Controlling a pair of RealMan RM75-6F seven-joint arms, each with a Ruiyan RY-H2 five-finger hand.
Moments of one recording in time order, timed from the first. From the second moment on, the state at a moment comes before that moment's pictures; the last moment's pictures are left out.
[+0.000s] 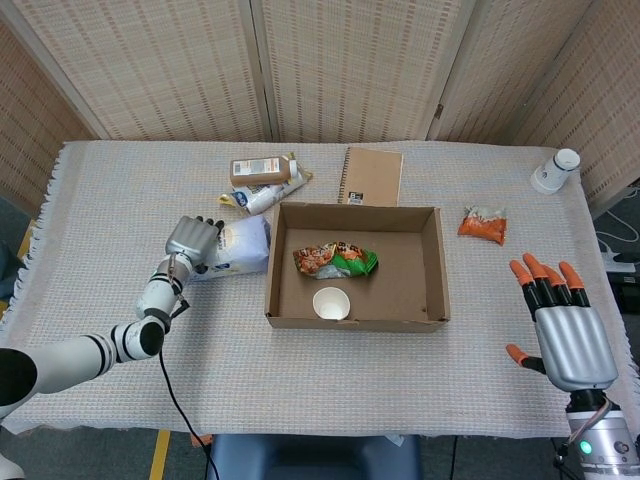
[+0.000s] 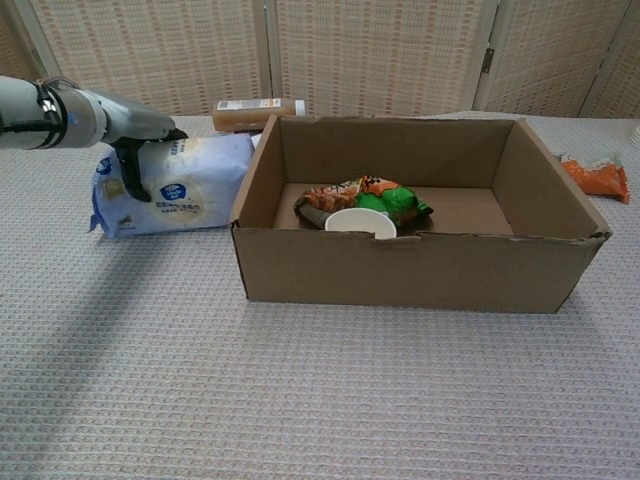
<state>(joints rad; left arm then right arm) -1.20 -1.45 0.01 -1.22 0.39 0.69 0.74 0.15 -0.85 0.09 -2.36 -1.33 1.48 -0.63</state>
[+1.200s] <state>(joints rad) -1.41 -1.12 -0.19 -1.81 0.41 0.95 0.86 0.13 -0.80 0.07 -2.36 -1.39 1.47 -0.55</state>
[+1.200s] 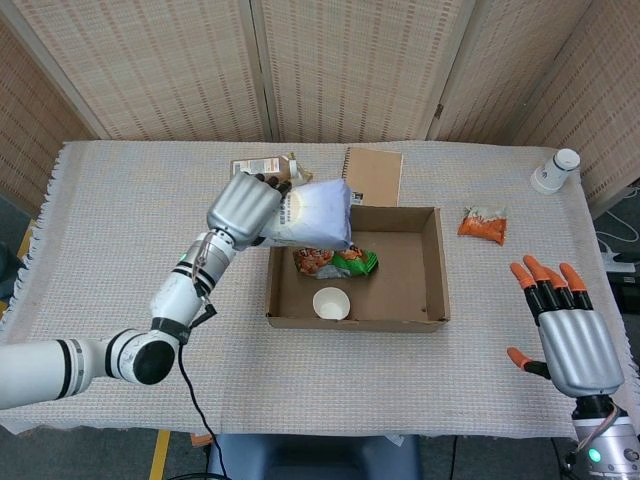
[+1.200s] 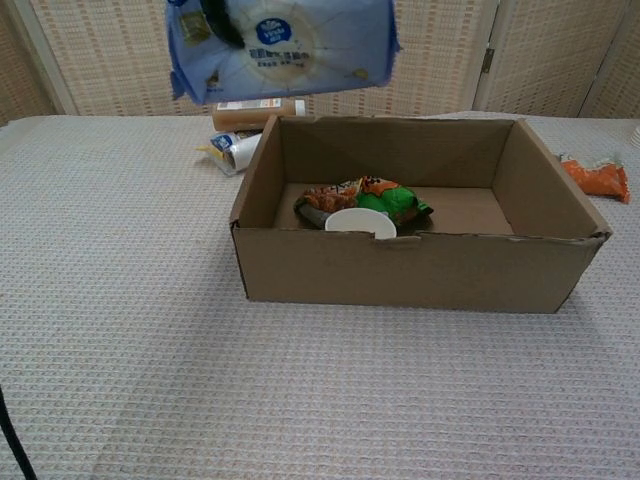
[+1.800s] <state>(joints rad) -1.49 -1.46 -0.23 -1.62 0.36 1.02 0.87 0.12 -0.77 0.07 -2.36 -1.40 1.48 -0.50</state>
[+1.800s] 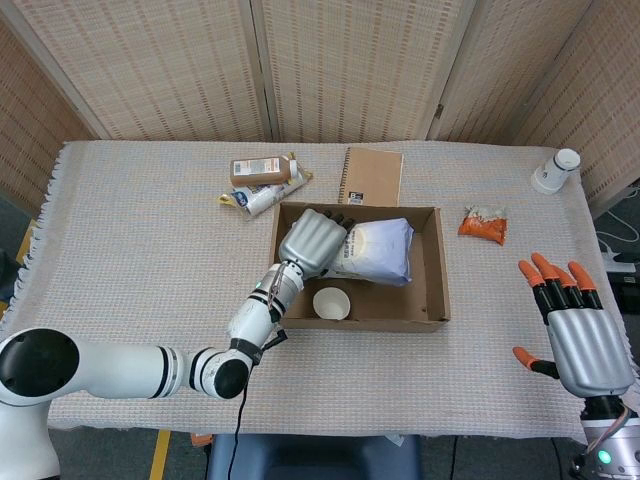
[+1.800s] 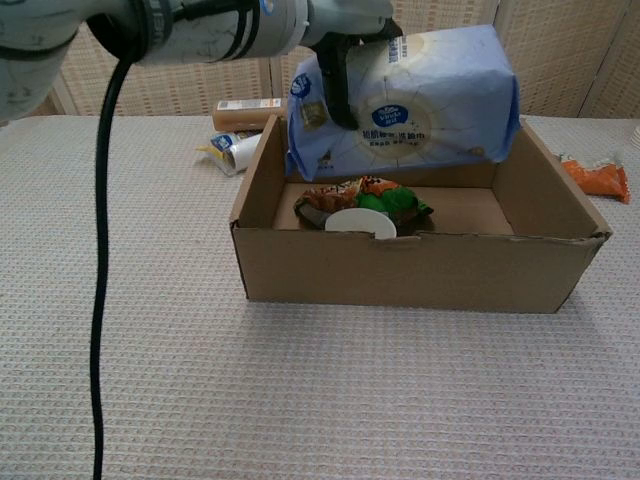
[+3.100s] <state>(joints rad) -0.45 -0.89 0.25 -1.85 1.37 1.59 0.23 0.13 -0.80 0.05 -2.36 -1.46 1.44 -0.53</state>
